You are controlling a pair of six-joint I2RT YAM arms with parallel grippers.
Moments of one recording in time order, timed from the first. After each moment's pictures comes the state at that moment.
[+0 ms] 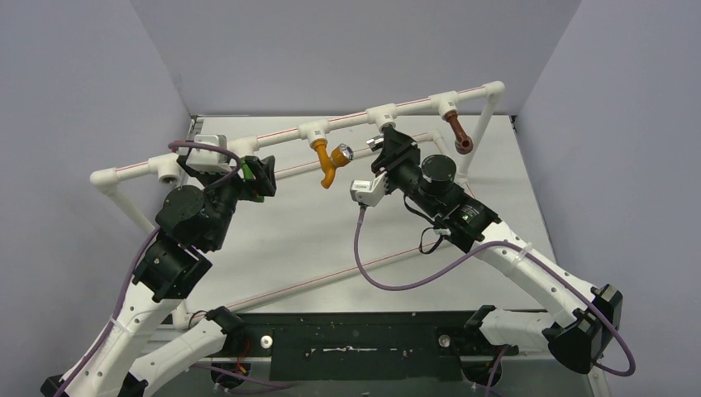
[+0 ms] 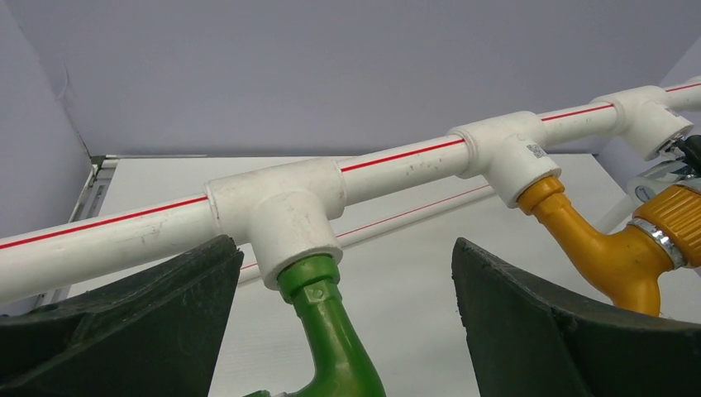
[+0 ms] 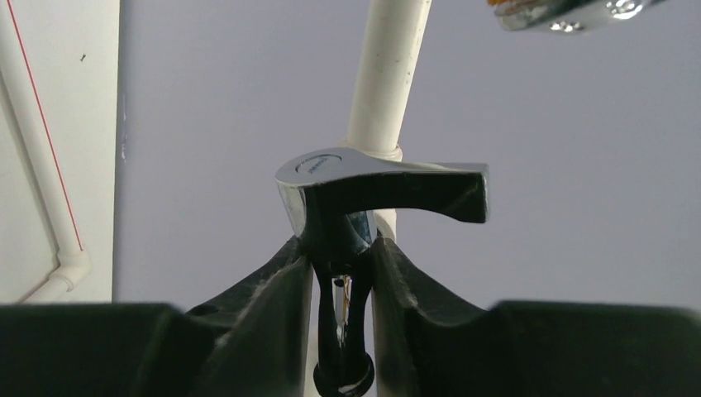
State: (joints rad) left arm -0.63 0.76 1.10 -0.29 -0.47 -0.15; right arm 0.73 1.18 1.11 -0.04 0.08 -1.67
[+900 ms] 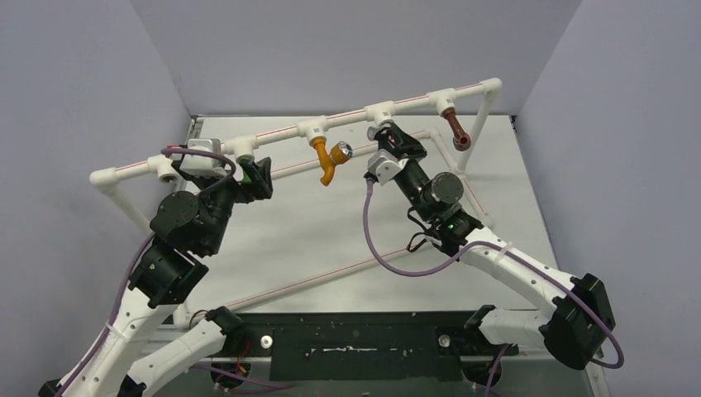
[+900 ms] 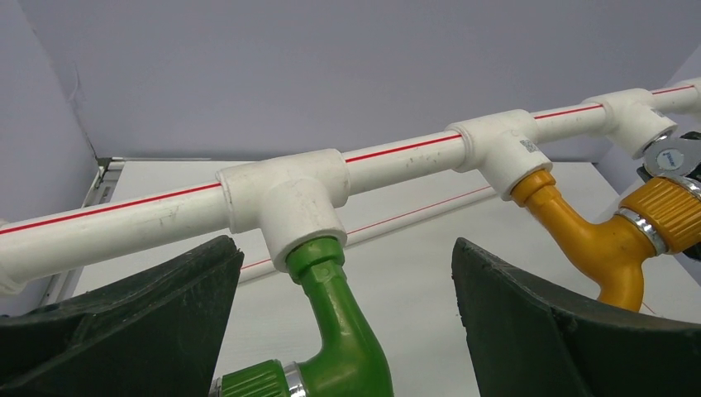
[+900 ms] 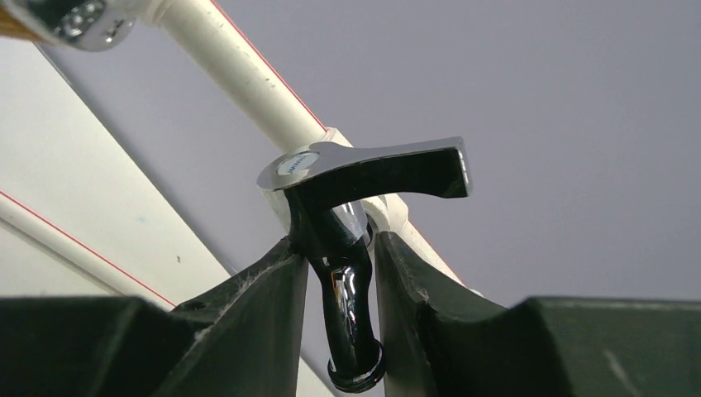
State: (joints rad) left arm -0.64 0.73 1.09 -0.29 -0.49 -0.14; right arm 0.72 1.21 0.88 0.59 0.09 -0.98
